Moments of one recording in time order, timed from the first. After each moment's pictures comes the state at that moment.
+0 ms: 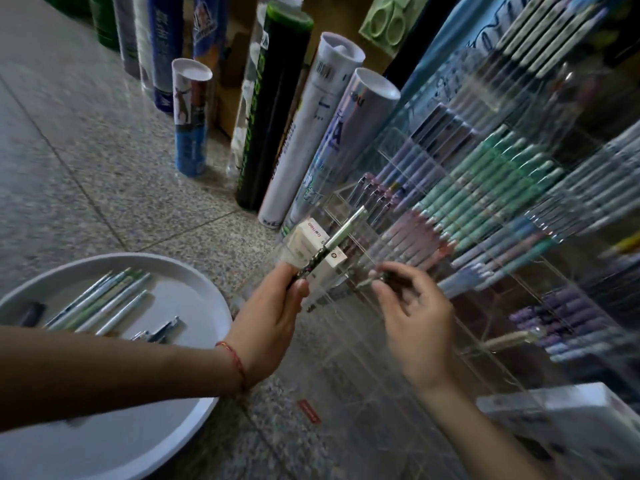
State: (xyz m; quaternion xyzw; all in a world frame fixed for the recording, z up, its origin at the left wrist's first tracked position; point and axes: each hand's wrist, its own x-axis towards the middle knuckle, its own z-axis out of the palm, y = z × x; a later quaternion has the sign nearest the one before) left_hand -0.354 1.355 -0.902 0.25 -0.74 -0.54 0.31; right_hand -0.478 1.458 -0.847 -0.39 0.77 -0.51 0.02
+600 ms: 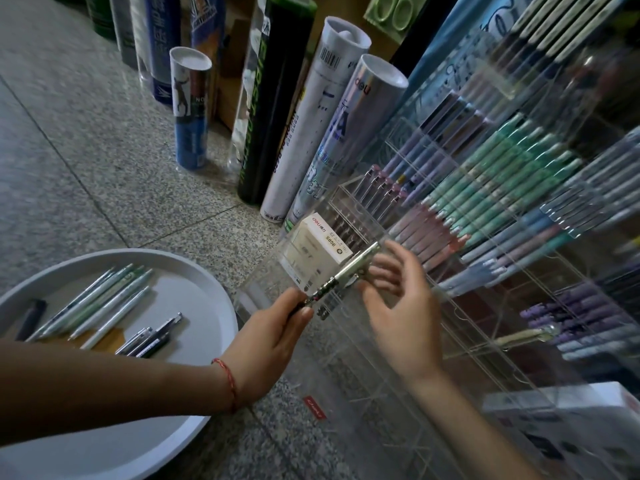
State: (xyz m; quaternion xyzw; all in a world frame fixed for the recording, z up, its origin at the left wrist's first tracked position) left_hand -0.341 1.361 -0.930 0.21 -0.78 -0.55 0.24; right_hand -0.468 1.445 -0.849 -0.37 0.83 -0.42 0.08
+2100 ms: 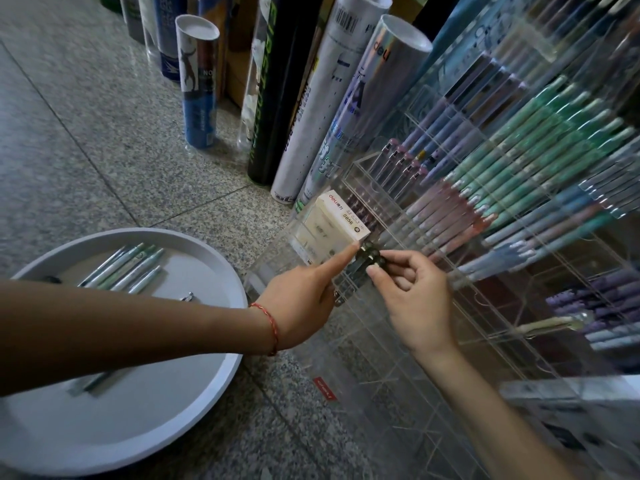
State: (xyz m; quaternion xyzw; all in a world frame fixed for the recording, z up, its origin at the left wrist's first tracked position) left_hand -0.376 1.343 -0.920 0.21 -0.88 -0.39 0.15; right_hand -0.486 1.445 -0.871 -0.33 0.80 -0.48 0.15
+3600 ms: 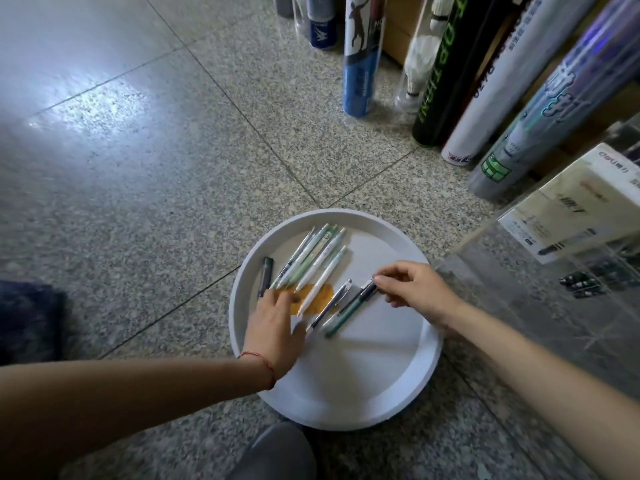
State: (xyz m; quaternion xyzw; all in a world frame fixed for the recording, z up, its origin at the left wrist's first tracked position) left_hand -0.145 1.263 -1.037 0.53 -0.80 -0.29 -0.01; right_hand -0.367 1.313 -1.024 -0.27 0.68 -0.39 0.55
